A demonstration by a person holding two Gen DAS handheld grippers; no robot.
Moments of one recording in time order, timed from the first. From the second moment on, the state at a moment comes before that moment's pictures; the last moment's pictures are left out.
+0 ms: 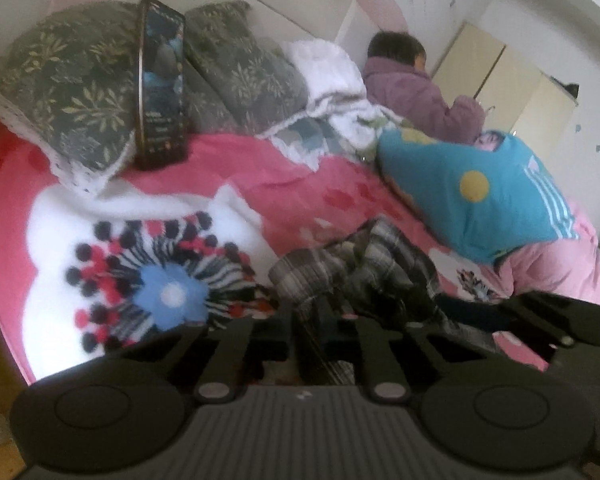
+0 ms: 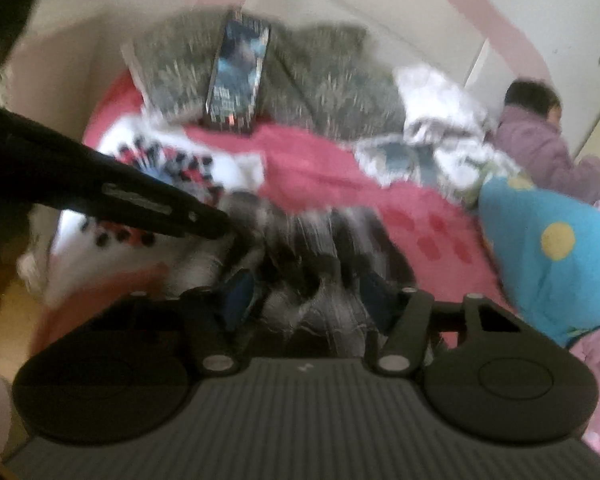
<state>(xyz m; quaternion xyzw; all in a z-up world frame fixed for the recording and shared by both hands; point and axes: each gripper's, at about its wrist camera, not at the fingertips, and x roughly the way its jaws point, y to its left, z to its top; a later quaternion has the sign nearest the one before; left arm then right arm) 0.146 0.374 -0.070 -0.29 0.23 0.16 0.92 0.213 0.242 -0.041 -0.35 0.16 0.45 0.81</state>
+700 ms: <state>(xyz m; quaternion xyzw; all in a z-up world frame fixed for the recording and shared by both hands) 0.135 0.403 -0.093 -0.40 0.22 0.13 0.88 0.271 0.228 -0.012 -0.02 0.32 0.54 0.78</state>
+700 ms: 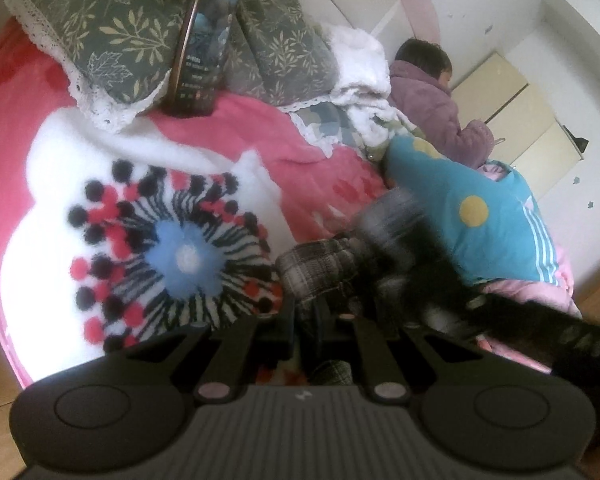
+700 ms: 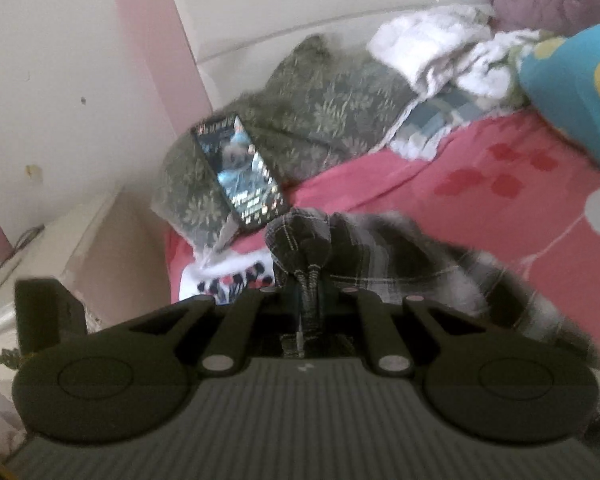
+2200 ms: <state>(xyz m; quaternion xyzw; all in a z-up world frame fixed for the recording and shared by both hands) 0.148 0.386 -0.079 -0.36 0.19 0.19 0.89 0.155 0.074 -0.020 -0.19 0.19 0.45 0.85</state>
